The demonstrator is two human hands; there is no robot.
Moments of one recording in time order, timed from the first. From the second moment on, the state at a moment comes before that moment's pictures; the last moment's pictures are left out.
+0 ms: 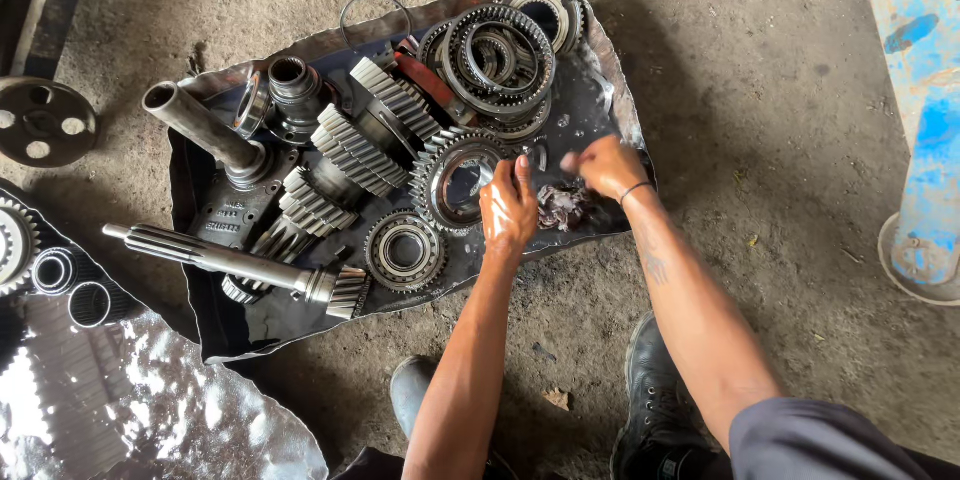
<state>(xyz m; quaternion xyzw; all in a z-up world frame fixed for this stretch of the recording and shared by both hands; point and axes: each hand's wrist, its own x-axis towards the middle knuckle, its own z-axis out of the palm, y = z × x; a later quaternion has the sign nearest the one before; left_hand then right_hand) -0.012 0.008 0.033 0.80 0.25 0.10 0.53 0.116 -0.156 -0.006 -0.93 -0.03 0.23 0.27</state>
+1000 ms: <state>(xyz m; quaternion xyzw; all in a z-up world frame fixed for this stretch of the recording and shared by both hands) -0.017 0.011 0.026 0.81 0.25 0.09 0.53 0.164 -0.171 0.034 -0.80 -0.53 -0.06 -0.26</state>
